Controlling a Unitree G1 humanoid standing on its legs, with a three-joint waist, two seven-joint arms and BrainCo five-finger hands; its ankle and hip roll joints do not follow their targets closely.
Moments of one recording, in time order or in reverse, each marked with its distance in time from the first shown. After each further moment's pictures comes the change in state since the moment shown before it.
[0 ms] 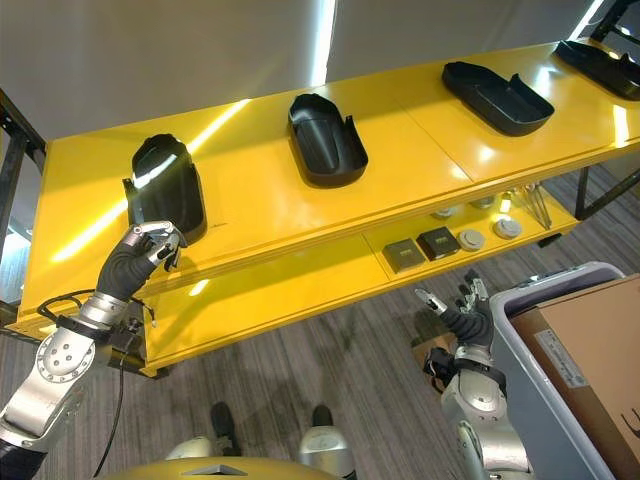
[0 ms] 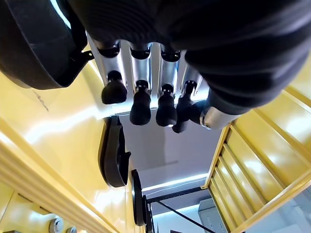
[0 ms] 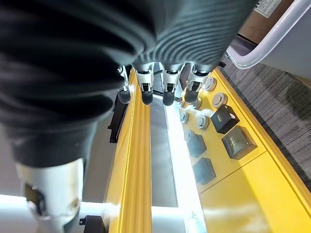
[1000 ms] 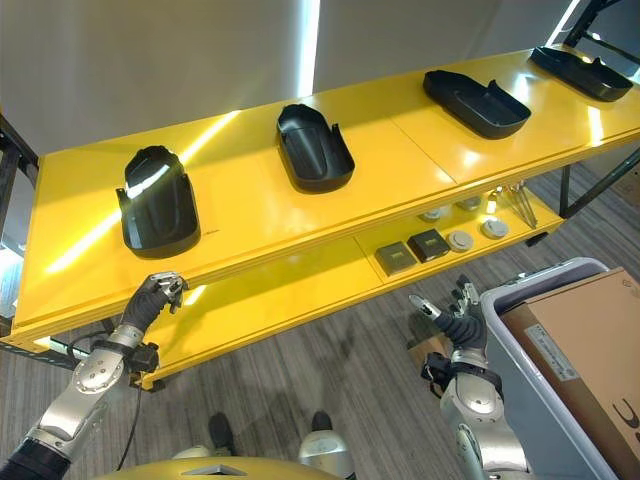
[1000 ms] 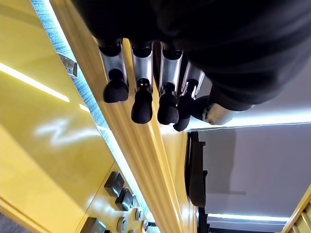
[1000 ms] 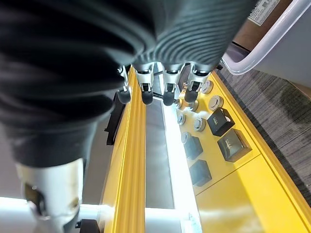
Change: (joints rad) left arm -0.010 -0.078 -0.091 0.382 -0.039 0.042 0.088; right arm -0.008 -0.024 0.042 0.044 0.002 -0.007 0.018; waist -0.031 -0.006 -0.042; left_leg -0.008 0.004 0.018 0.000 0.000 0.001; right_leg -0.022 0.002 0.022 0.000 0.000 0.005
